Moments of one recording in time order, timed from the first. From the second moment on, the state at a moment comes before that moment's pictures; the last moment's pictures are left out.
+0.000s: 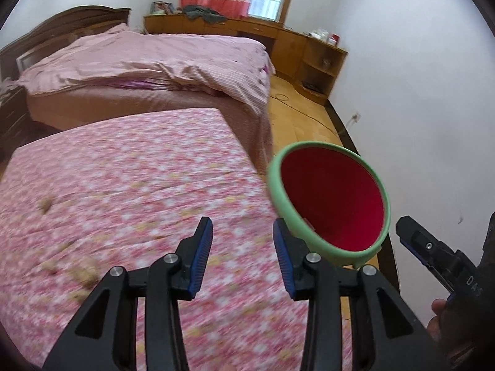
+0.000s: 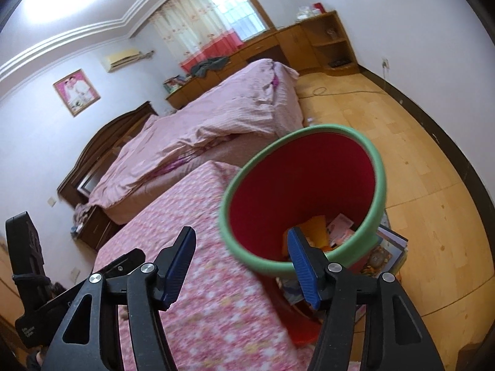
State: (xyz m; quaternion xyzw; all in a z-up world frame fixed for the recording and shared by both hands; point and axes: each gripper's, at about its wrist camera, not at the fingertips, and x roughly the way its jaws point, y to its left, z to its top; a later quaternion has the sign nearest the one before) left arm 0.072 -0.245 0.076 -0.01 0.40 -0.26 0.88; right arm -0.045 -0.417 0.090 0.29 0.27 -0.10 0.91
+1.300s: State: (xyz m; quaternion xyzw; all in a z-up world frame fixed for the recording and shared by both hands) left arm -0.037 -0.032 0.137 -0.06 0.26 -0.06 0.96; right arm -0.079 -0.235 0.139 0.12 0.24 0.00 0.96
